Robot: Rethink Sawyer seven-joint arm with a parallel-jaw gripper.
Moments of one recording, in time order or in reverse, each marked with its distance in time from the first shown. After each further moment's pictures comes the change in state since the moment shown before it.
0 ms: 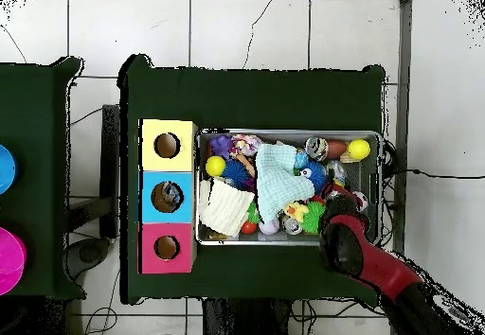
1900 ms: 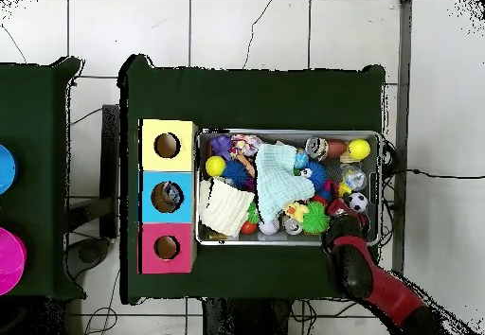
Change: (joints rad) arm -0.237 0.037 0.149 0.106 -0.097 -0.016 0.000
